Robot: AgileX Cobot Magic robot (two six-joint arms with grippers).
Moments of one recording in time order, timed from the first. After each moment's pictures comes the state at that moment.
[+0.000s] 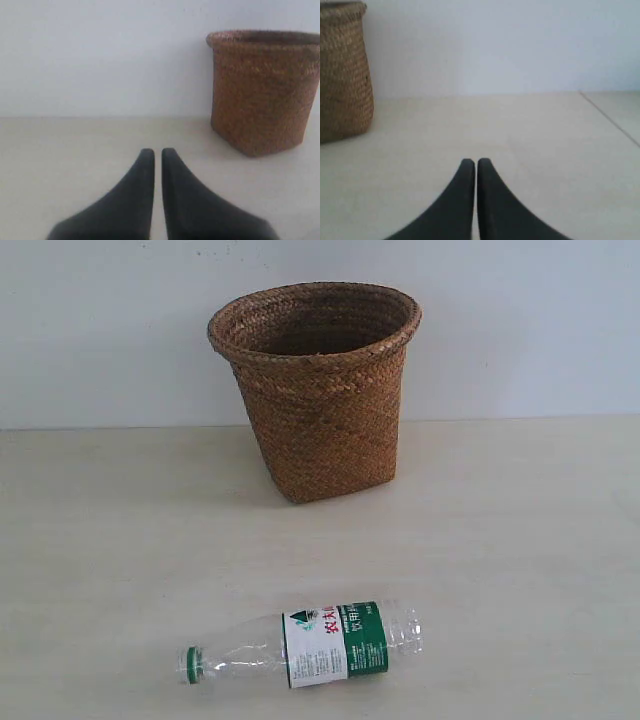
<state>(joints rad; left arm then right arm) -0.10 0.00 0.00 -0.08 0.13 0.01 -0.05 0.00 0.00 0.01 0.16 0.00</state>
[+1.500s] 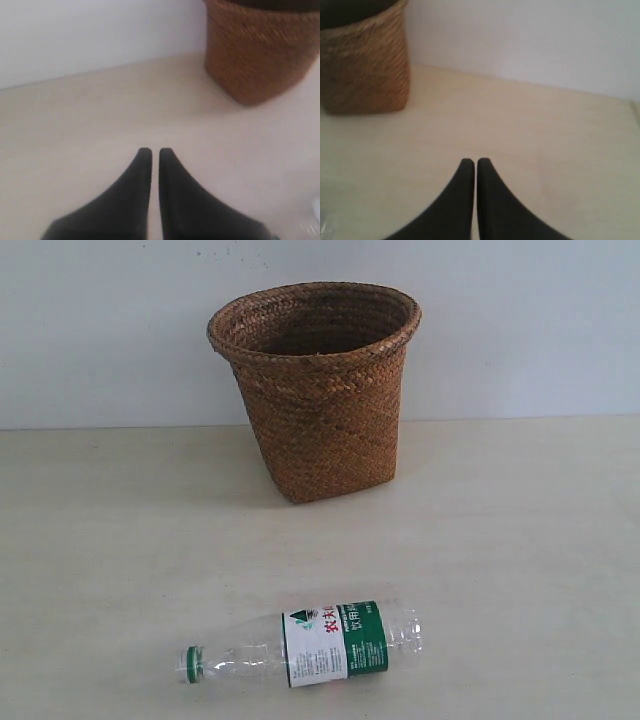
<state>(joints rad) -0.10 0.94 -0.83 -0.18 0.53 0.31 -0.05 0.88 -0.89 0.33 0.64 -0.47</state>
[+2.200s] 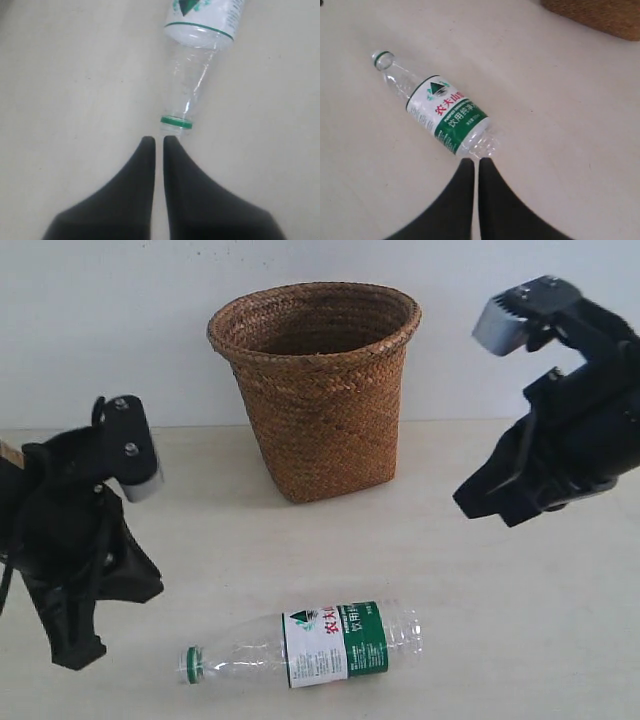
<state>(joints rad) -0.43 1.38 -0.87 -0.33 0.73 0.99 0.30 1.29 -1.01 0.59 0.91 -0.83</state>
